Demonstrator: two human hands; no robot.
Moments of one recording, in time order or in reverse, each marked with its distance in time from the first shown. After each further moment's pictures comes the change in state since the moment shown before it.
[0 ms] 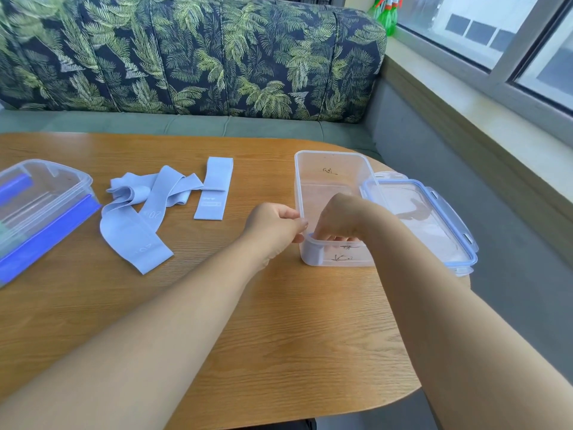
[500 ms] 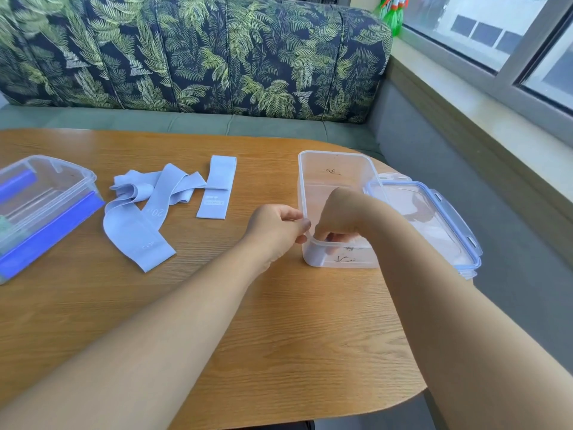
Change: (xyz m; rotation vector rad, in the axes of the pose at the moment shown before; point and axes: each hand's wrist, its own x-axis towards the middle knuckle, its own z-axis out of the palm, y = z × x) left_hand 0.002 -0.005 0.001 -0.069 -0.012 0.036; right_hand -0.001 -0.010 -0.007 -0.102 0.013 0.006
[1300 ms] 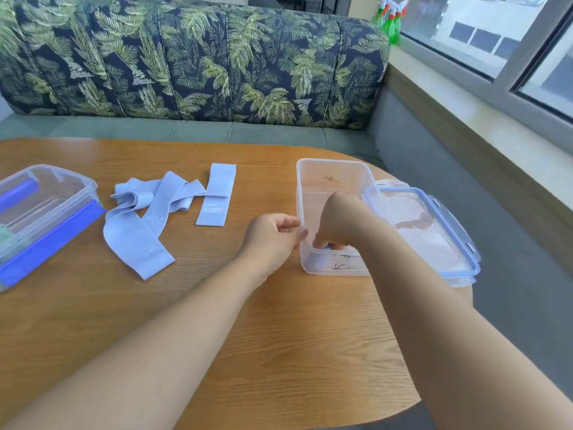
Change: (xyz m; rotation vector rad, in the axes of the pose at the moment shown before) left_hand 0.001 -0.009 0.001 -0.009 0.050 0.075; right_hand -0.006 -0.004 0.004 -0.104 0.161 0.017
